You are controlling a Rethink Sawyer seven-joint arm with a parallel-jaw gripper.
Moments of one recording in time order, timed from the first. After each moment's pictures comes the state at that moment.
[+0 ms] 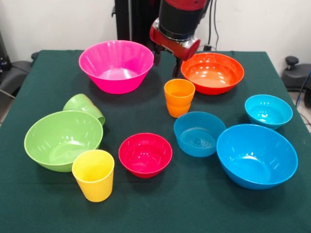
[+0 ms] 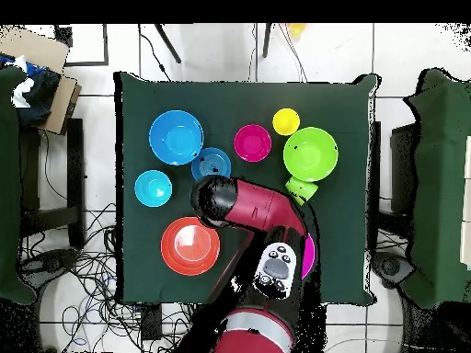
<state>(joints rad) 0.00 -0.53 -0.29 1.65 0.16 0.64 2.12</state>
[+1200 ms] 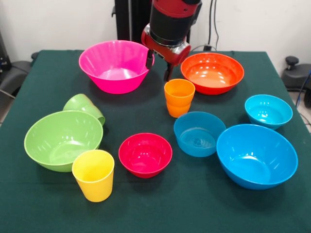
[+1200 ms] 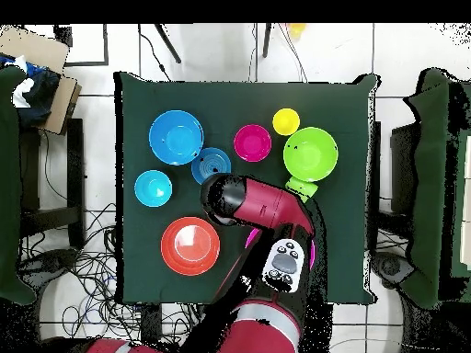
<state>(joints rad) -0.02 -0.50 -0.31 1.63 0.16 0.65 2.12</state>
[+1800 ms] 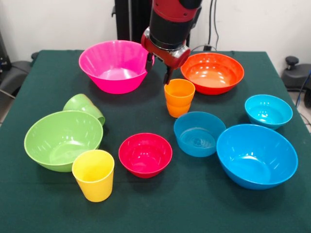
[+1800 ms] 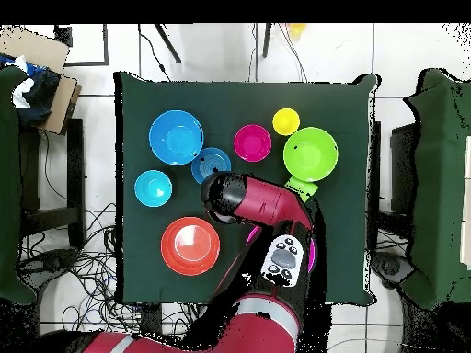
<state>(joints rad) -0.02 -0.47 -0.31 1.61 0.16 0.65 2.12</state>
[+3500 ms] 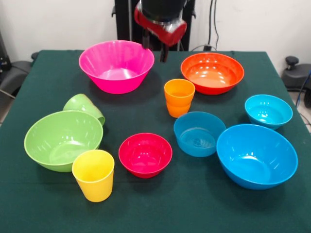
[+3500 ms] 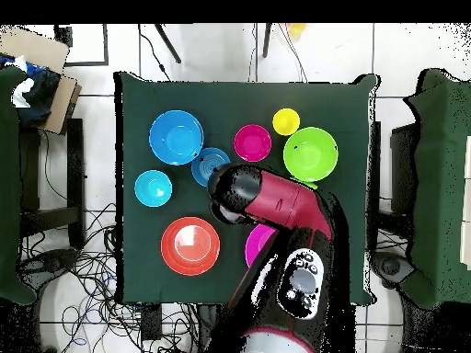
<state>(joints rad) -0.05 -0.60 -0.33 1.60 0.16 0.83 2.12</state>
